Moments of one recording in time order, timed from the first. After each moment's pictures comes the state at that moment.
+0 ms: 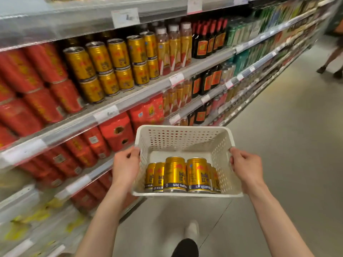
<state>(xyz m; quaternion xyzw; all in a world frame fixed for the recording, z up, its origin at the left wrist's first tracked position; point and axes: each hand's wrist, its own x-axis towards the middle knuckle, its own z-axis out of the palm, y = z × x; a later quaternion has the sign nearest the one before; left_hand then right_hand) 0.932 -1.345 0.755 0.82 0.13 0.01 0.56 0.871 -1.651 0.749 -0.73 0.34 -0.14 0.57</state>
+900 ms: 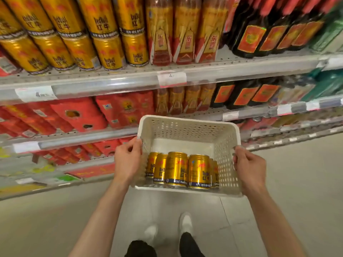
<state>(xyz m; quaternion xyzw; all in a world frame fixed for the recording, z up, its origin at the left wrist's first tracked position) 1.108 -1.578 0.679 0.76 0.33 0.13 0.55 1.186 -1.870 0.698 -0.82 0.19 0.02 0.54</state>
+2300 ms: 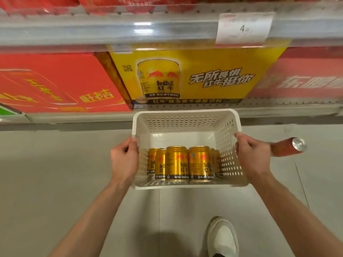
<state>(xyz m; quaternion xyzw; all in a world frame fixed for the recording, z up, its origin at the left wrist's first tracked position) 1.078 -1.517 -0.027 0.68 0.47 0.15 0.54 1.237 -1.773 -0.020 -0.84 0.08 0.15 0.51</state>
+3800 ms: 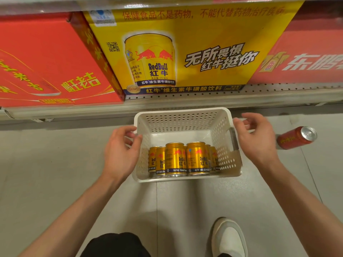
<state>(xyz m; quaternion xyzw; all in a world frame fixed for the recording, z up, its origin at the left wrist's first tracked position) 1.075 -1.509 -0.073 0.82 0.39 0.11 0.39 1.258 -1.781 -0.064 -0.92 -0.01 0.08 0.40</state>
